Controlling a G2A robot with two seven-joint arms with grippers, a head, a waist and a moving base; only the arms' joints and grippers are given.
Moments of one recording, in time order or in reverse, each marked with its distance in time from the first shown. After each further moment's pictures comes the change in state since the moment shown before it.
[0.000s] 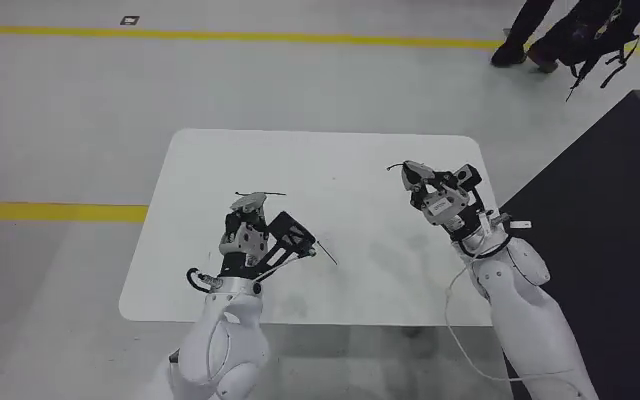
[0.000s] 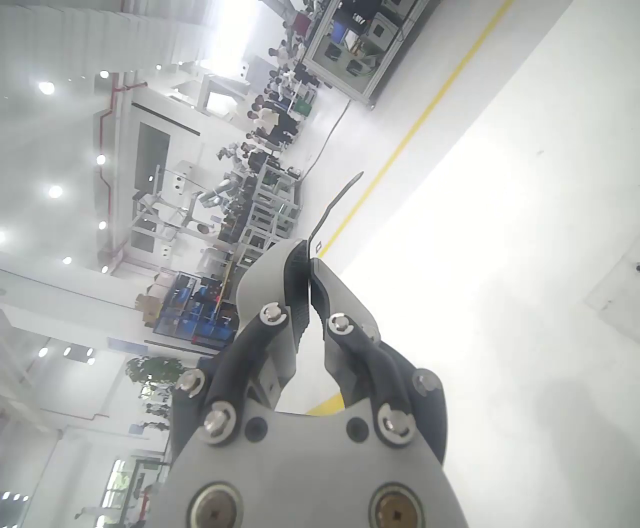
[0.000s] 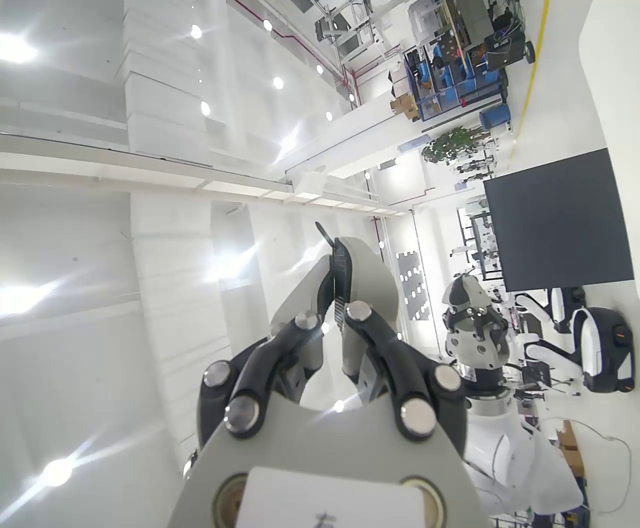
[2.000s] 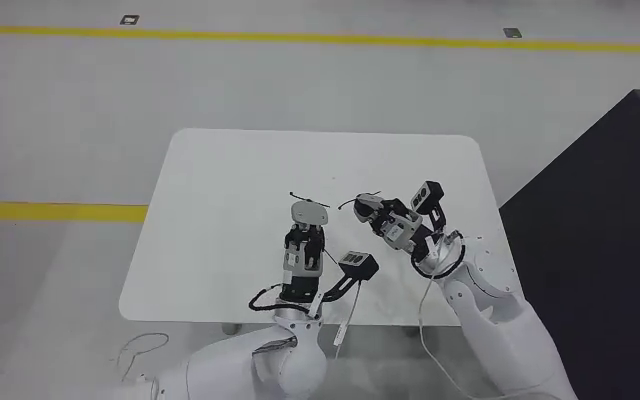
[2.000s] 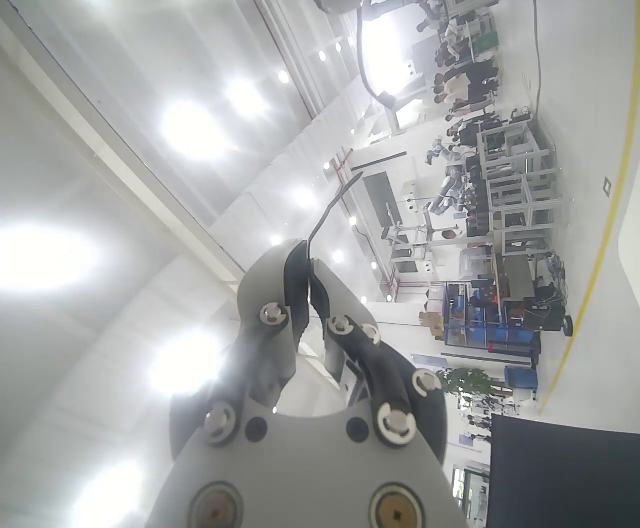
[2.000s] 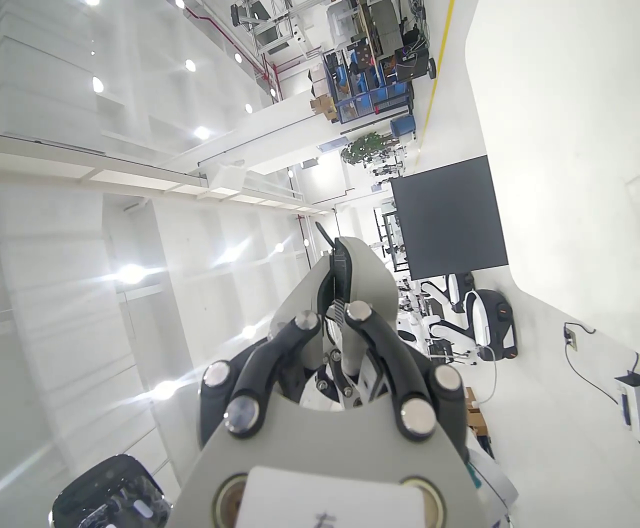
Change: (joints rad) left arm -0.546 0.040 0.783 0.320 0.679 -0.282 -0.474; right arm -0.019 -0.015 -0.143 -0.060 -0.305 0.057 -0.078
